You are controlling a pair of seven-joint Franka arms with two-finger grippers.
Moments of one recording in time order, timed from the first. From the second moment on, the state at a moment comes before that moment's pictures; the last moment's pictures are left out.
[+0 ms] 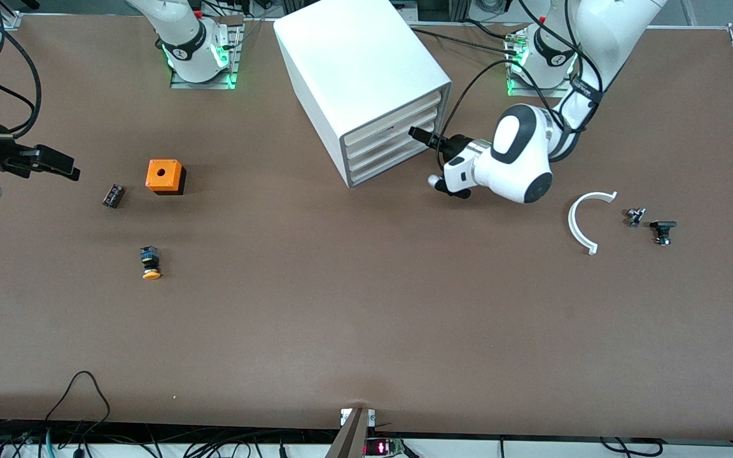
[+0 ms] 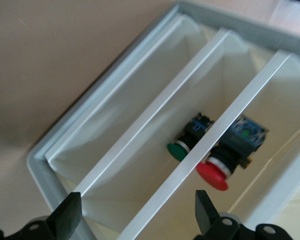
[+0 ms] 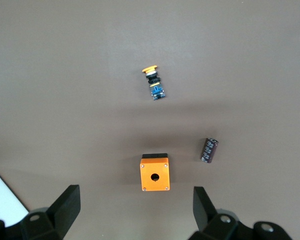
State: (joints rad) left arm 0.01 0.40 -0.52 -2.14 -0.79 1.91 0.20; right arm 0.02 0.07 -0.09 -1.66 0.04 1.65 -0.01
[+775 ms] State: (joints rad) left arm 0.03 0.39 -0.58 -2.18 -0.85 1.98 0.26; right arm 0.02 0.07 -0.09 -1.66 0.04 1.65 -0.01
